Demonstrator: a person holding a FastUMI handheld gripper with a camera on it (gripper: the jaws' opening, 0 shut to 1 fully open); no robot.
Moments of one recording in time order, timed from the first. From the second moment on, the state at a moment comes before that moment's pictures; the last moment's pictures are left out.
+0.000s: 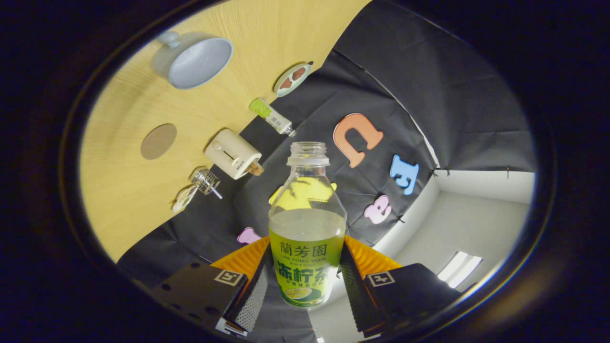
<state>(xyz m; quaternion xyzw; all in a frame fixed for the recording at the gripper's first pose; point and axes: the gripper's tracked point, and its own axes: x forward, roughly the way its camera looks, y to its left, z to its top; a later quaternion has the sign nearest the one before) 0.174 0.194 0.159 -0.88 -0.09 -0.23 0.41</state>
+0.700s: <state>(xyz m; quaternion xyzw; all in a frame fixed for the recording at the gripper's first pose) 0.168 0.198 0.165 -0.85 -0.11 -0.23 0.45</state>
